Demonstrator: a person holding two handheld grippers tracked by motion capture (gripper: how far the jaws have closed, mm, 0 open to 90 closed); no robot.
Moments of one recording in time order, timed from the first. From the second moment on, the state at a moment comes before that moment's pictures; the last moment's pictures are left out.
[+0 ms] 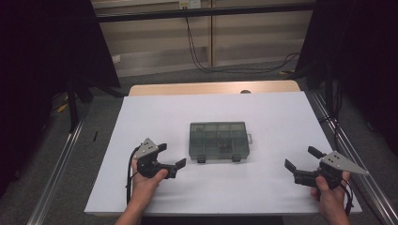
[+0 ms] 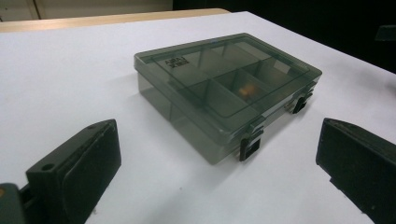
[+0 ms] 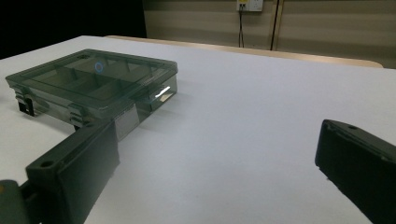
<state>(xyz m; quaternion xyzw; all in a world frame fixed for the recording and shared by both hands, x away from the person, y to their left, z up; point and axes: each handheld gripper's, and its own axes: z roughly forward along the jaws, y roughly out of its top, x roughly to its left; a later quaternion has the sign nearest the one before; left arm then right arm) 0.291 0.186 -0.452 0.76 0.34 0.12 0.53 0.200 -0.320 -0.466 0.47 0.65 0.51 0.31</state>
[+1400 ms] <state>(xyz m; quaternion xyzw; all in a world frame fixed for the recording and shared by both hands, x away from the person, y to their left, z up) 0.272 0.252 -0.452 0.74 0.38 0.14 0.53 0.201 -0.321 -0.469 0.48 0.65 0.51 0.31</state>
